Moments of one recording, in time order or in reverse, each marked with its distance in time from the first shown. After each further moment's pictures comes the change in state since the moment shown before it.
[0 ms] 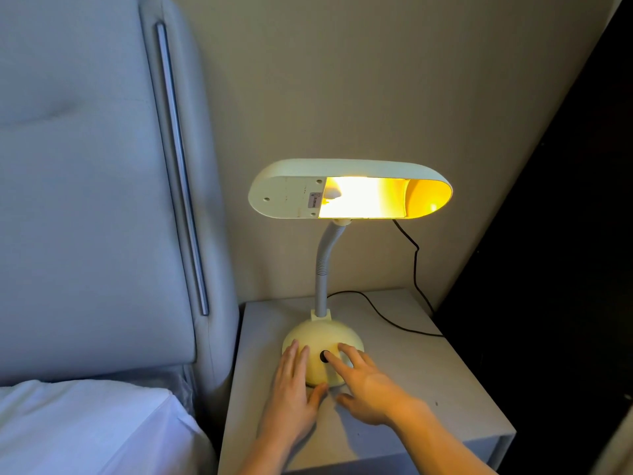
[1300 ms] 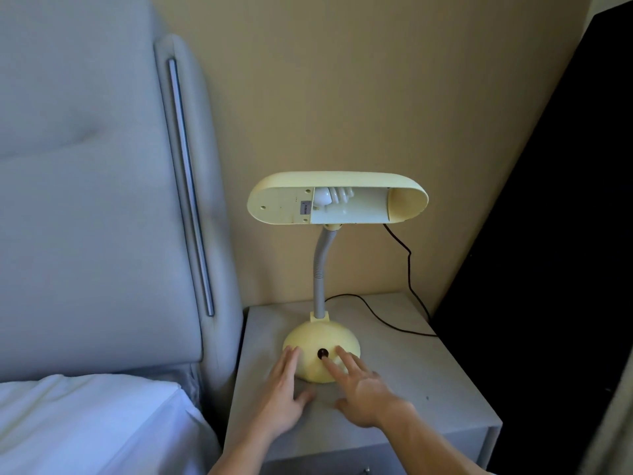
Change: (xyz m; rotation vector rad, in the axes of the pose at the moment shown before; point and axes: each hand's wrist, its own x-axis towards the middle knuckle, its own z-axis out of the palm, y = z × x) left_hand -0.009 -0.004 -0.023 -0.024 -0.124 -0.053; right_hand -0.012 -0.006 0.008 -0.143 -0.040 0.050
